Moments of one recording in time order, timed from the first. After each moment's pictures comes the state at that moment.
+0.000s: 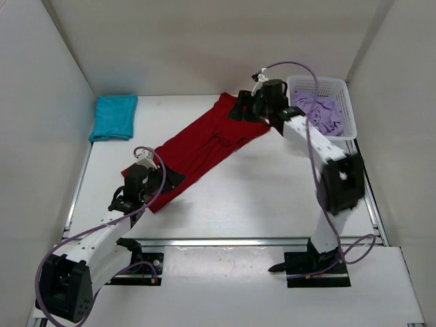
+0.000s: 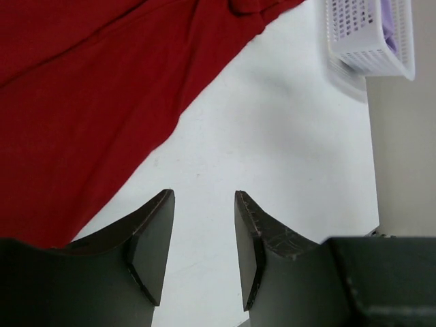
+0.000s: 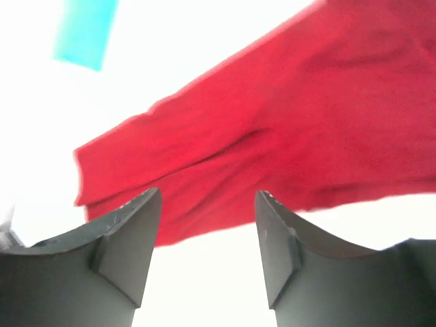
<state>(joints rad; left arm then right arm) -0.30 0.91 0.36 0.14 0.23 -0.73 0.37 1.91 1.65 -0.27 -0.37 0.41</state>
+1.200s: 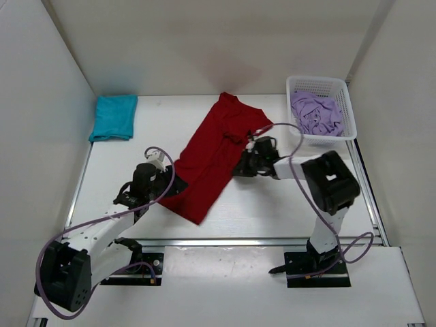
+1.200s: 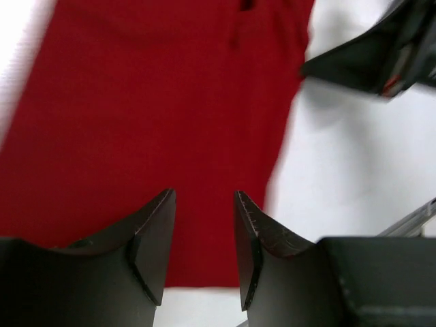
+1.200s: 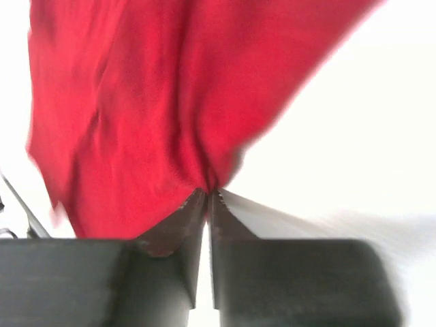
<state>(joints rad) -0.36 0.99 0.41 0.01 0.20 -0.61 0.48 1.89 0.93 0.22 -0.41 0.65</state>
